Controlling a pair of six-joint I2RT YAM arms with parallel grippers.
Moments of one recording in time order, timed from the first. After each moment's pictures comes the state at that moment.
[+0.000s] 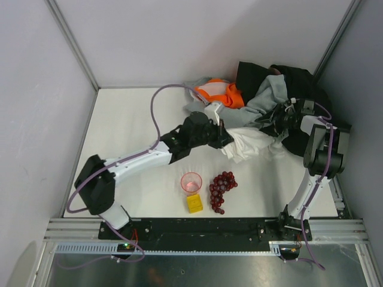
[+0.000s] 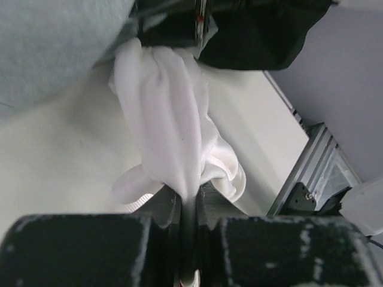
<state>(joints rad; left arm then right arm) -0.88 1.63 1.22 0.03 0.14 -0.52 -0.23 1.99 1.30 -0.26 -0.94 0.63</state>
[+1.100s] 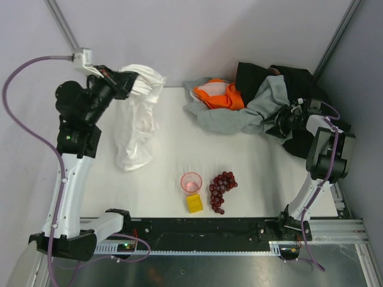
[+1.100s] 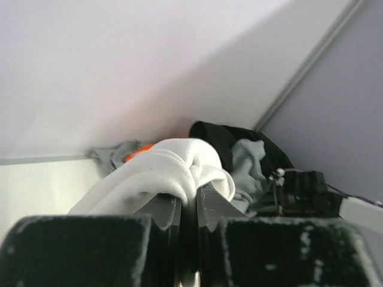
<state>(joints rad) -0.15 1.10 1.42 -0.17 0.32 -0.49 -0.28 1.92 1.31 -0.40 -0.84 0.54</state>
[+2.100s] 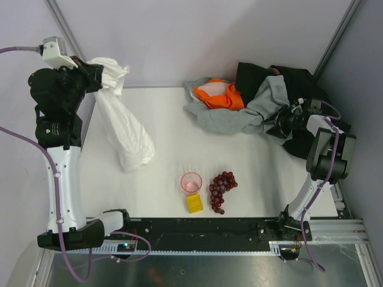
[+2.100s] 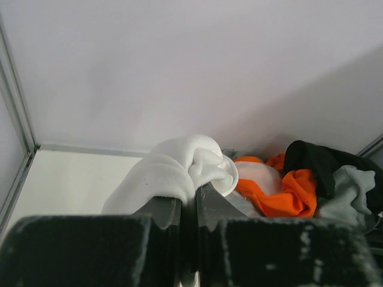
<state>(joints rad) 0.11 1.18 1.68 -0.43 0.24 -0.30 -0.28 1.91 1.31 -0.42 -0.82 0.52</state>
